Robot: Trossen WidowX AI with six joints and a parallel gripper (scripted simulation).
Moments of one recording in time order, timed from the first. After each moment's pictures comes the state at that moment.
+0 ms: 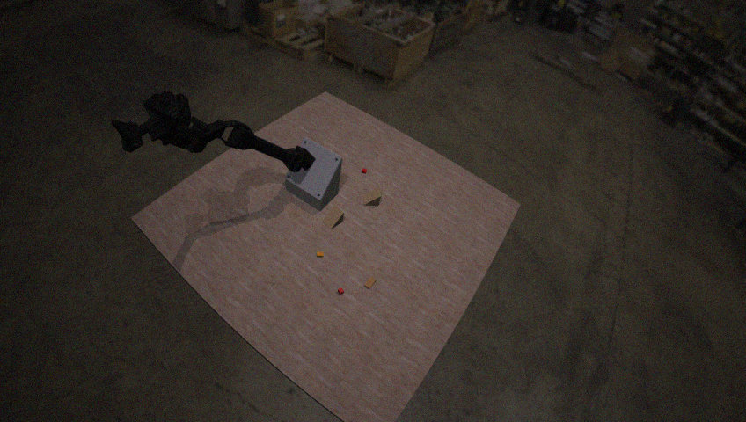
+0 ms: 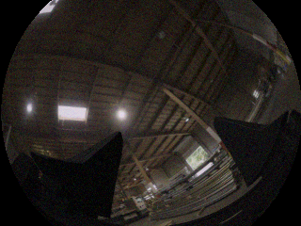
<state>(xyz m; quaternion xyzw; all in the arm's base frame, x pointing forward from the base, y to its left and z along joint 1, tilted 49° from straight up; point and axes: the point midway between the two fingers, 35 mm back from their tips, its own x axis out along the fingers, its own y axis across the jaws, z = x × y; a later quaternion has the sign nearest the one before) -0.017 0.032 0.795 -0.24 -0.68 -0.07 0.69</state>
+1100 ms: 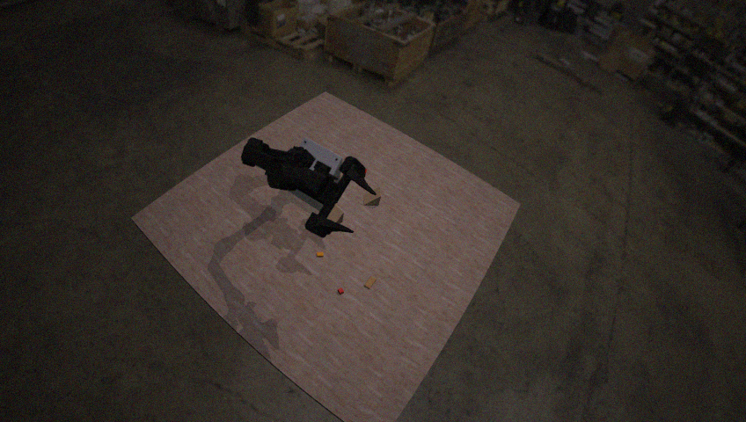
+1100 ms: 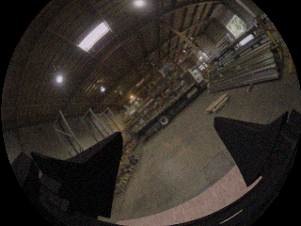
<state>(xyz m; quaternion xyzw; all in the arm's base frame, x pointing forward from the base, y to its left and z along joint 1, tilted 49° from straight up) 0.405 0.152 0.558 -0.12 -0.17 0.14 0.97</state>
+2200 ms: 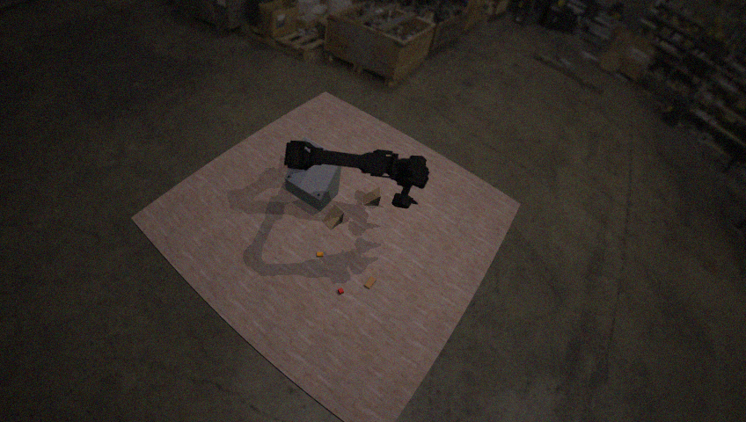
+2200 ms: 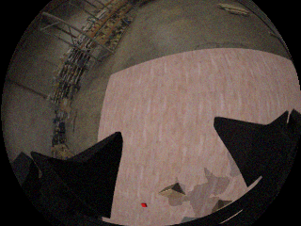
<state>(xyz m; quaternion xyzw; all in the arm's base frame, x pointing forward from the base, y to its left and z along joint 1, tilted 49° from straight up) 0.424 0.227 0.078 -0.25 0.45 0.09 0.85</state>
